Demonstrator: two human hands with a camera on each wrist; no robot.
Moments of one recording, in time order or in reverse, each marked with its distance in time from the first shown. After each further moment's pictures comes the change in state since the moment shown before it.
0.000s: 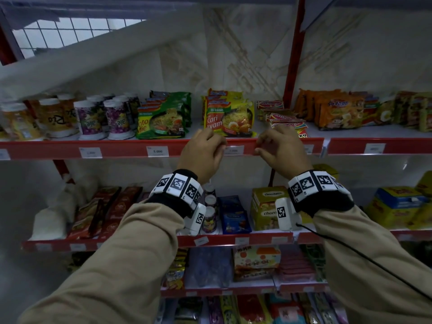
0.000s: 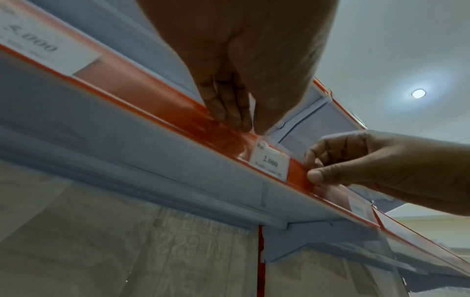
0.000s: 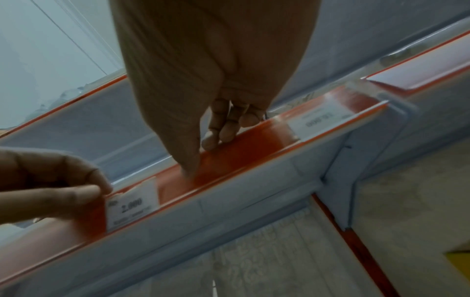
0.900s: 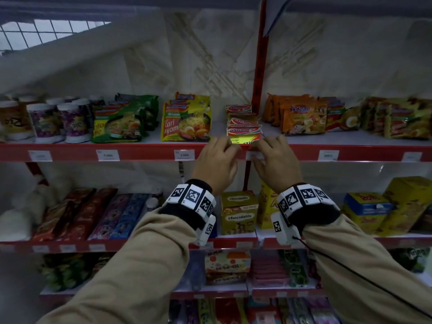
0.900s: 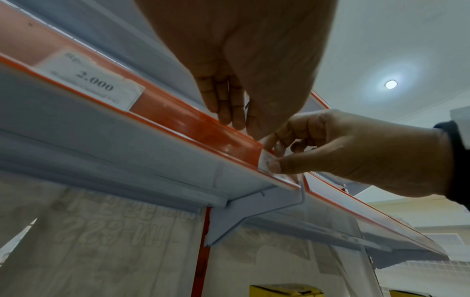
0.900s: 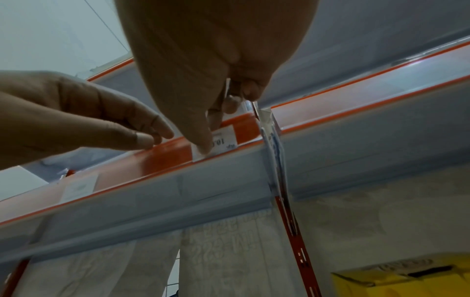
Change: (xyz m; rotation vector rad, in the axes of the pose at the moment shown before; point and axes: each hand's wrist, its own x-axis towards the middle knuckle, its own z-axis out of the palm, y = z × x) left_hand 0.037 0.115 0.082 0.130 -0.049 0.066; right_hand -0.028 0.083 -0.047 -0.218 0.048 -0.124
